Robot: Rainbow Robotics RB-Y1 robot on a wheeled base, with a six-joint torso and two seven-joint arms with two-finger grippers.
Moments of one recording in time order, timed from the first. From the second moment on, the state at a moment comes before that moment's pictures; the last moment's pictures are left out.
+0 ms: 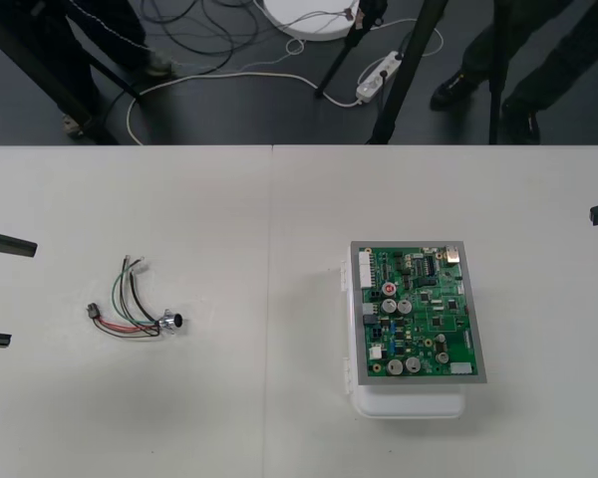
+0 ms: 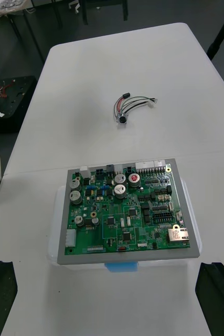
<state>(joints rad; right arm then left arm) -0.04 -1.22 -0.22 -1.72 0.89 -1.56 -0.14 0.04 1.12 0.24 -1.69 -1.10 -1.53 -0.03</state>
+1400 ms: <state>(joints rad) -0.04 -1.22 -0.22 -1.72 0.89 -1.56 -0.14 0.04 1.12 0.24 -1.69 -1.10 -1.53 -0.03</state>
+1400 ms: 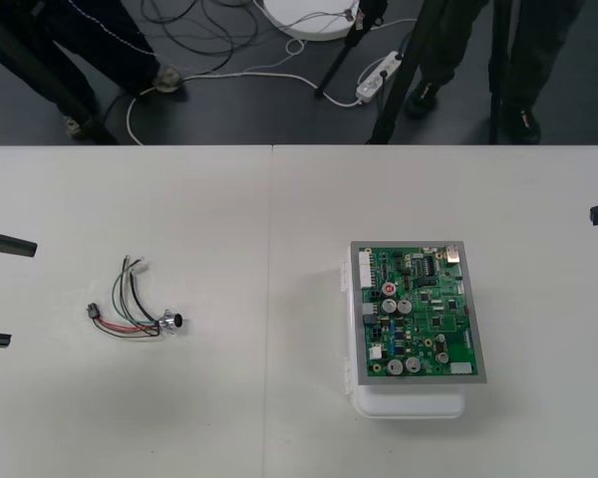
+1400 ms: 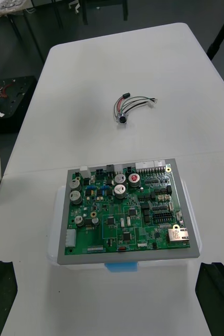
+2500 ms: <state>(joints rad) -0.04 -1.22 -0.22 -1.72 0.89 -1.56 -0.14 0.04 1.12 0.24 -1.69 -1.10 -1.53 -0.03</state>
